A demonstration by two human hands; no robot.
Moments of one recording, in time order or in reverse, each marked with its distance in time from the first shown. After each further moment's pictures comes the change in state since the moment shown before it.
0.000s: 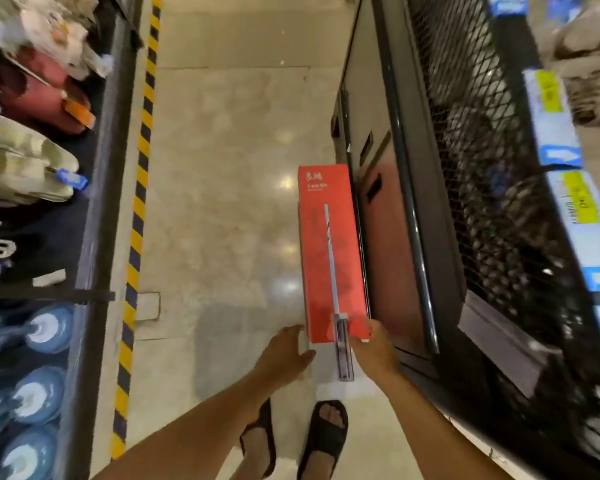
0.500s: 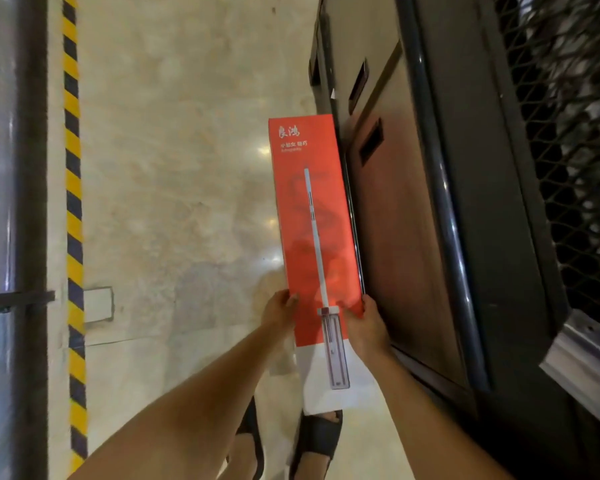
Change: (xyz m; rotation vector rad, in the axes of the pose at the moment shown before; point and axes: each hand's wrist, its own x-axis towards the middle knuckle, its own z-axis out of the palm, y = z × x) left_hand 0.157 -0.004 0.037 -0.655 0.052 -0.258; right_hand 0.097 0.034 0.041 0.120 0.086 0.167
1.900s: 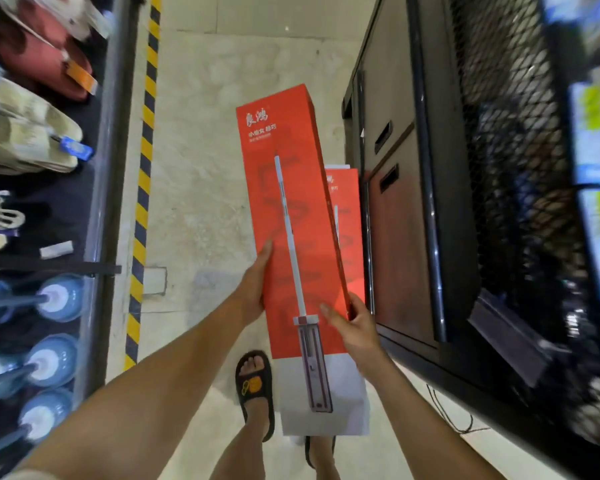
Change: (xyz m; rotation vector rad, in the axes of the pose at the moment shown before) left_hand -0.136 0.060 -0.139 -0.636 -0.242 0.135; right_hand -0.161 -0.073 -0.025 0.349 -0.320 -0.175
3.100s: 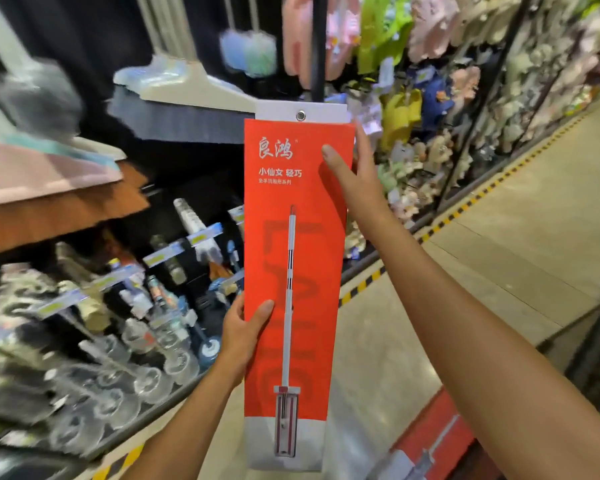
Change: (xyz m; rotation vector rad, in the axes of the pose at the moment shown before) left_hand -0.632 -0.105 -0.010 -0.328 0.953 1.043; right_hand -0.561 -0.319 0.241 -0.179 -1.057 -1.147
